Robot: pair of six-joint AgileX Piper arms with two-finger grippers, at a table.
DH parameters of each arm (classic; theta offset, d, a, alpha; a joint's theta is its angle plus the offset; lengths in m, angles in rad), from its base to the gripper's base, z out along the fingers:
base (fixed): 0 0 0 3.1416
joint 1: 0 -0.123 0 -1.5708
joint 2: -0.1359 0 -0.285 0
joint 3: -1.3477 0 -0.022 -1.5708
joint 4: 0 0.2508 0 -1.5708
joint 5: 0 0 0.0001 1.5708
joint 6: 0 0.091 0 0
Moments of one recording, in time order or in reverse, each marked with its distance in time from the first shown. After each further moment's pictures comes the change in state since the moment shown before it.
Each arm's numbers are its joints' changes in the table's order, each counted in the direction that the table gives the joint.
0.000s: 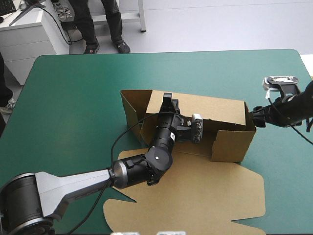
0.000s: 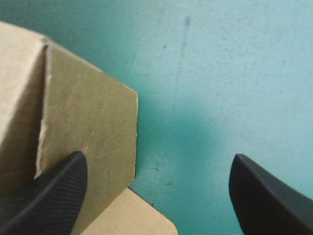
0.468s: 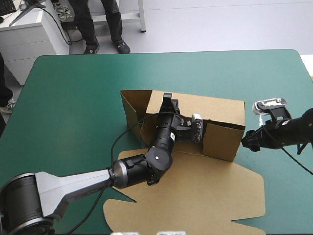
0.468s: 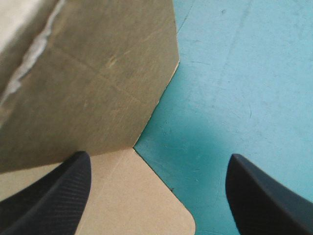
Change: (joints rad) left arm 0.000 0.000 0.000 -0.003 0.000 0.000; right arm 0.000 0.149 -0.281 0.121 -0.112 -0.252
